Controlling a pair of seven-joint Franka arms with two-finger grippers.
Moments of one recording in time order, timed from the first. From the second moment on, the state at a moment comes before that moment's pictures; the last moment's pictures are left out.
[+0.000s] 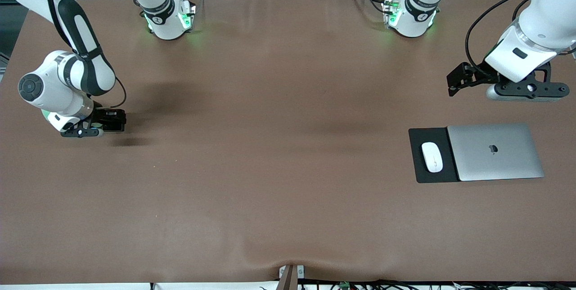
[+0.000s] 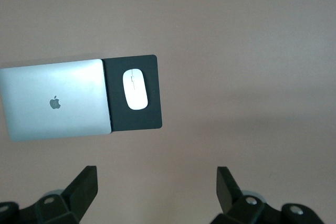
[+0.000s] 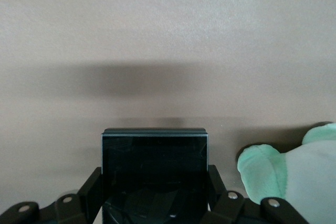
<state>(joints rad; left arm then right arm) -0.16 -0.03 -0.04 -1.67 0.01 1.70 -0.14 0.03 0.27 -0.30 -2.35 0.08 2.50 -0.34</state>
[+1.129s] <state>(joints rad) -0.15 -0.02 -0.04 -1.67 0.01 1.70 -0.14 0.02 0.31 -0.29 -2.36 0.08 2.55 -0.34</state>
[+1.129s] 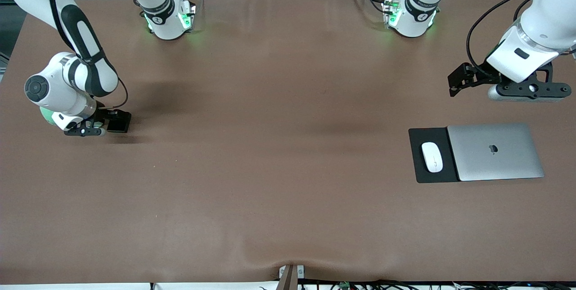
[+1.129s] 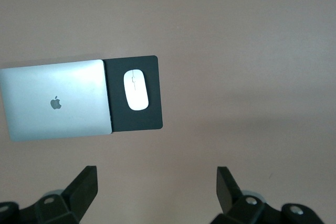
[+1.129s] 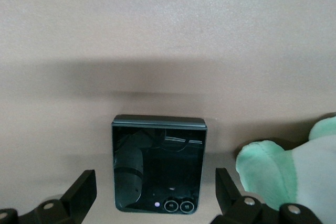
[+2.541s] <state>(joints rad) -0.16 -0.02 -0.05 -1.66 0.01 1.70 -0.14 0.15 0.23 -0.28 -1.54 0.03 1.61 -0.20</state>
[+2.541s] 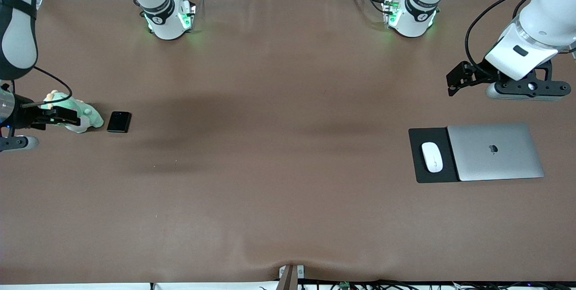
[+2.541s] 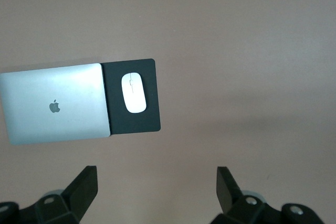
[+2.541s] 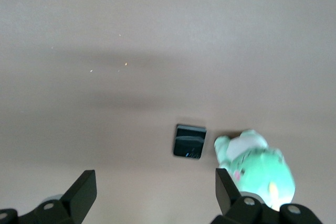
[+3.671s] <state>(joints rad) -0.16 -0.02 -0.07 -1.65 0.01 1.70 -0.15 0.17 0.04 -0.28 -1.69 -0.01 1.61 -0.19</state>
